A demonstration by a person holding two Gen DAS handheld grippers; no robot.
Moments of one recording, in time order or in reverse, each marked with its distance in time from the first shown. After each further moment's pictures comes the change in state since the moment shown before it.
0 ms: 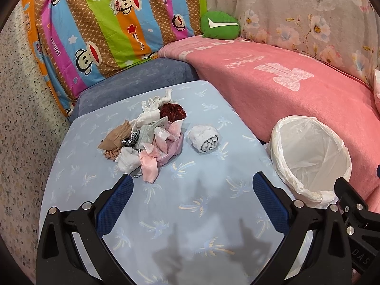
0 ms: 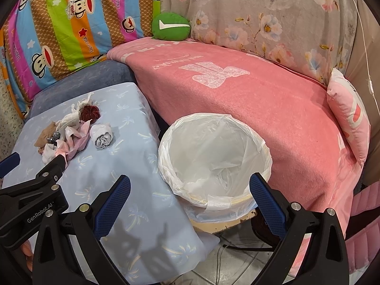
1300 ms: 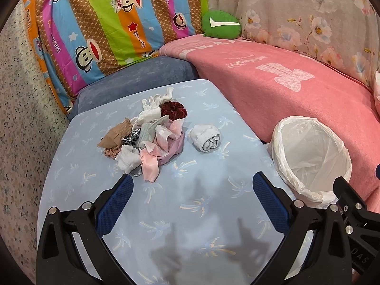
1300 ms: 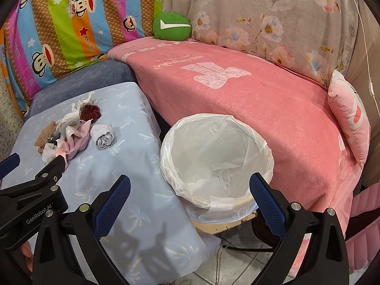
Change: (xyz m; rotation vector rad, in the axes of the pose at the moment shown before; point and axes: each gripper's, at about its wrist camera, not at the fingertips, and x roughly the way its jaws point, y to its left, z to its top) left arm 0.003 0.003 -0.001 -0.009 0.005 -0.007; right arm 0.001 0.003 0.003 -0.003 -0.004 -0.001
